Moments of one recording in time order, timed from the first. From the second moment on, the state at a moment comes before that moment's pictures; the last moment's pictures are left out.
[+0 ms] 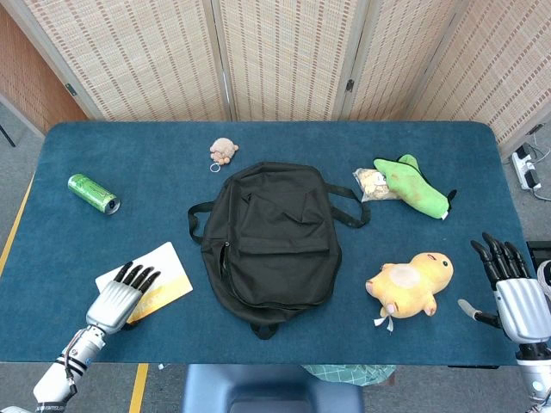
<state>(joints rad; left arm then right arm) -0.40 -1.34 0.08 -1.45 1.46 1.12 0.36 0.07 -1.12 0.05 -1.54 -1.58 1.54 0.12</state>
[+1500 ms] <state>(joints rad) -0.43 -1.38 -0.04 -1.31 1.29 1.05 0.38 0.06 -1.13 0.05 -1.52 -1.58 1.56 0.15</state>
